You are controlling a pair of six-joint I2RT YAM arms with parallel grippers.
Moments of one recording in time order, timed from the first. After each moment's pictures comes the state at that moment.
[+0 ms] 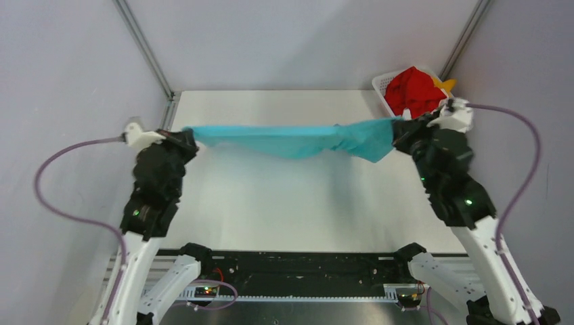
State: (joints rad) left arm -0.27 0.70 0.98 -0.43 -0.43 -0.70; right arm 0.43 0.82 1.15 -0.50 0.38 0.60
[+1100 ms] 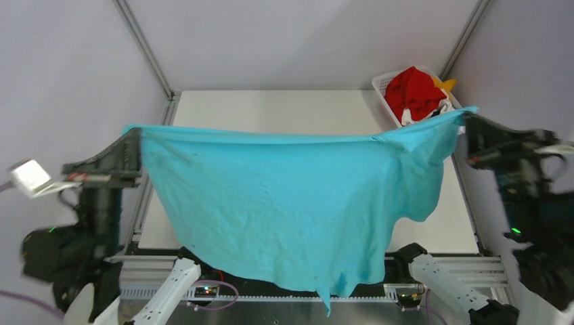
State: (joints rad) left arm -0.27 0.50 1.49 -0.47 -0.19 -0.61; right arm 0.43 0.75 1.84 -0.72 0.27 0.39
